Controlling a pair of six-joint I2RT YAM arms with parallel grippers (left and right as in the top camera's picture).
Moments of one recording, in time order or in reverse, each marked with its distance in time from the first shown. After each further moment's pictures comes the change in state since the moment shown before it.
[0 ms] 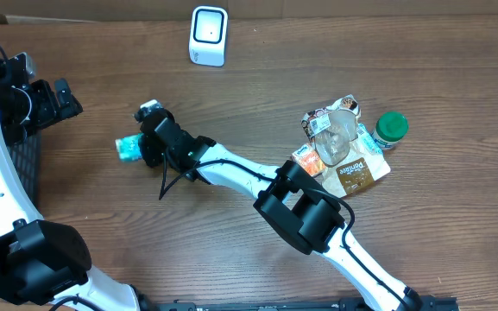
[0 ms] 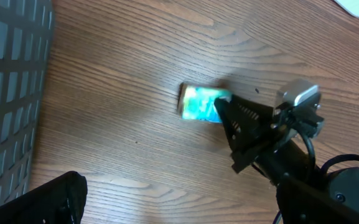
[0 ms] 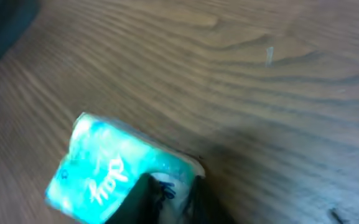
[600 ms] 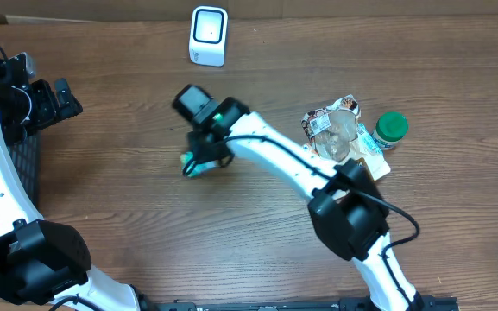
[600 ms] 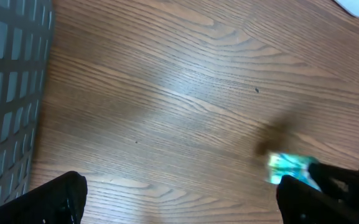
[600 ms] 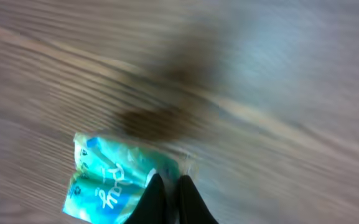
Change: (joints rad) left arm 0.000 0.000 0.000 0.000 0.000 0.000; right arm -0.119 -0.288 0.003 -0.889 0.025 0.129
